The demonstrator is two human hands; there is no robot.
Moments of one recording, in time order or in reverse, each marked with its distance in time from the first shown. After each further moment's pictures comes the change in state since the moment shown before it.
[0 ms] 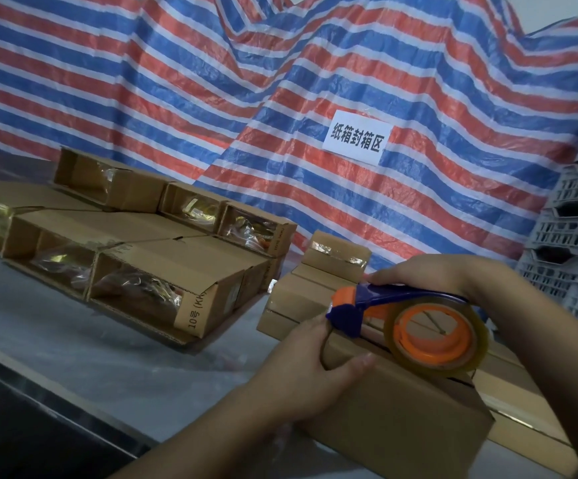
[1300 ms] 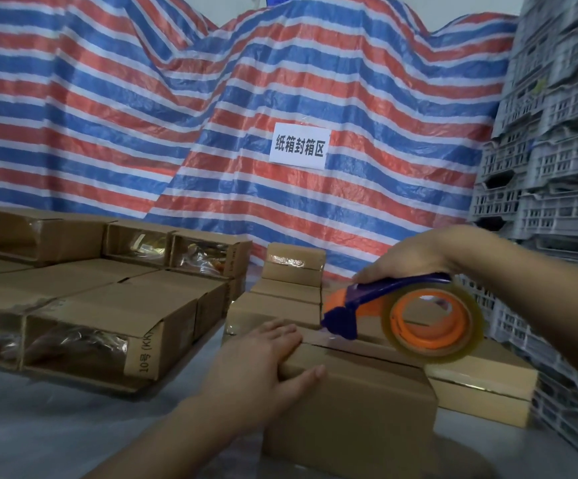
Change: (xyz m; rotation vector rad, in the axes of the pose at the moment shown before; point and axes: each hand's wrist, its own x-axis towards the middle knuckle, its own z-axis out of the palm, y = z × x) left_hand 0.012 0.017 -0.019 0.723 -0.118 0.163; right_hand -0.031 0.040 -0.036 -0.031 -0.049 0.154
